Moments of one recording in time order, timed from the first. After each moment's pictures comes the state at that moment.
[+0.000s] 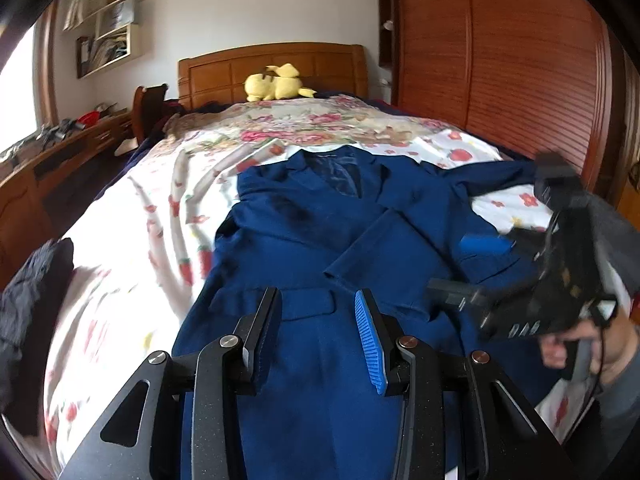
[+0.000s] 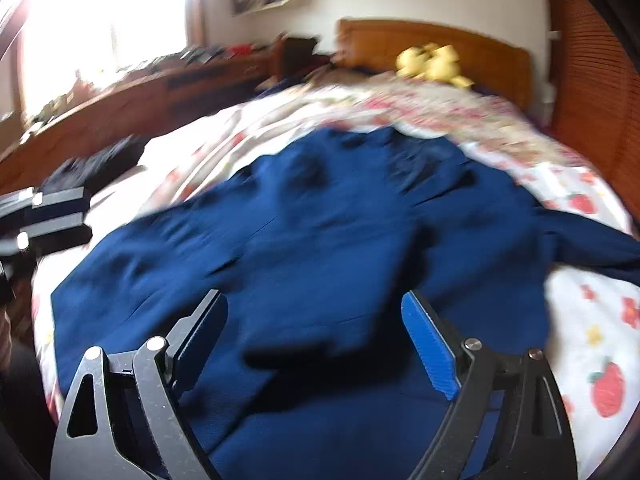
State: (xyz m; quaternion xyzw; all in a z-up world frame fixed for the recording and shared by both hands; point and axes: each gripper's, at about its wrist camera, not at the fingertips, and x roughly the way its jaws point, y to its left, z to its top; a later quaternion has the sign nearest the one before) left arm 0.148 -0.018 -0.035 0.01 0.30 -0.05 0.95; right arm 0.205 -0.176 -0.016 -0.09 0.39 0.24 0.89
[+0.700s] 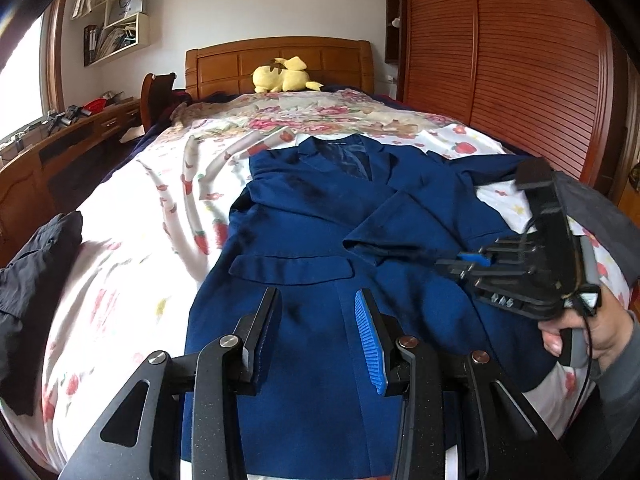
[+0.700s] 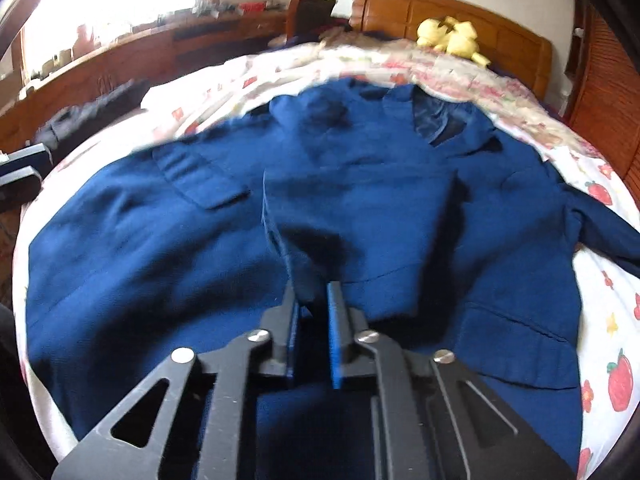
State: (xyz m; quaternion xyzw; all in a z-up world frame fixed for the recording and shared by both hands) left arm 0.131 -0.001 -0.042 0.00 0.31 -0.05 0.95; right arm 0.202 -0.167 -0.046 -0.12 0.41 0.23 0.87
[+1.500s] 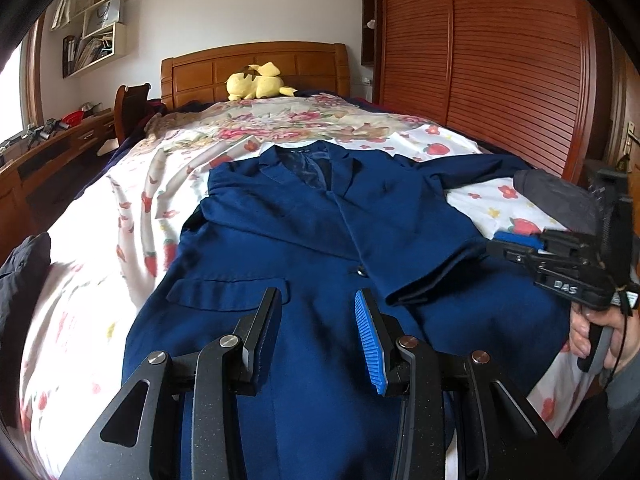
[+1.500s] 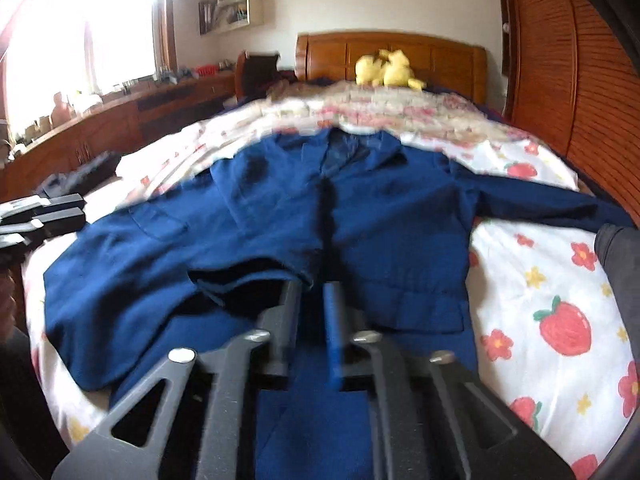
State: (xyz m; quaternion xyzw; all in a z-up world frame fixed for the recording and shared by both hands) left arm 0.160 -0.030 -0.049 0.01 0.30 -0.08 0.95; right arm 0.155 -0.275 0.003 -0.05 0.33 0.17 0.93
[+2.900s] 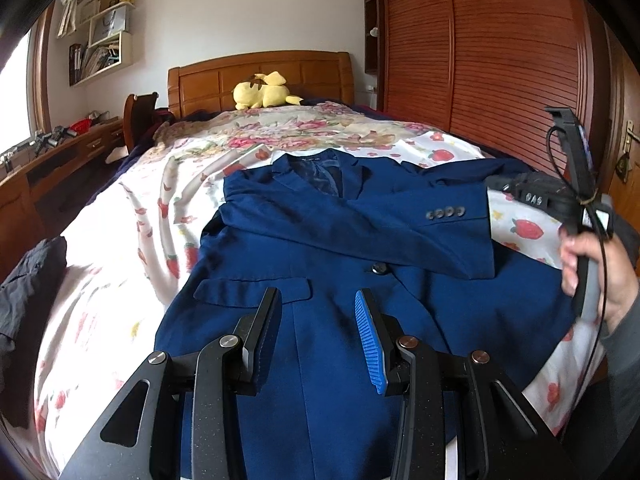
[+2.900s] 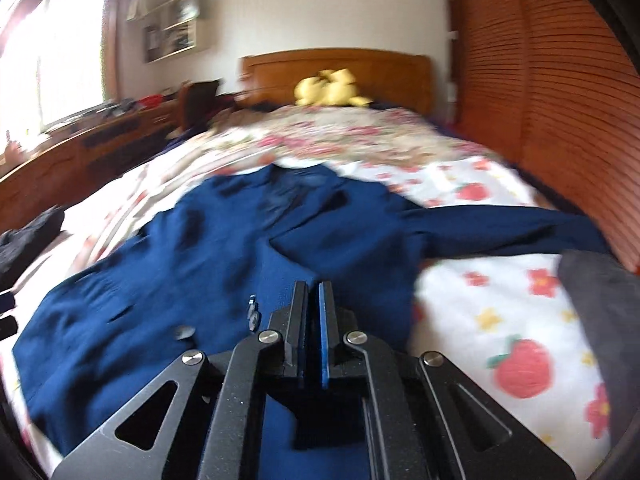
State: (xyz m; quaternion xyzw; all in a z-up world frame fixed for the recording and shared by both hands) left arm 0.141 -0.012 -0.049 0.02 0.28 -0.07 0.96; right arm 0.203 -0.293 0.034 -0.04 0.31 0.04 0.95
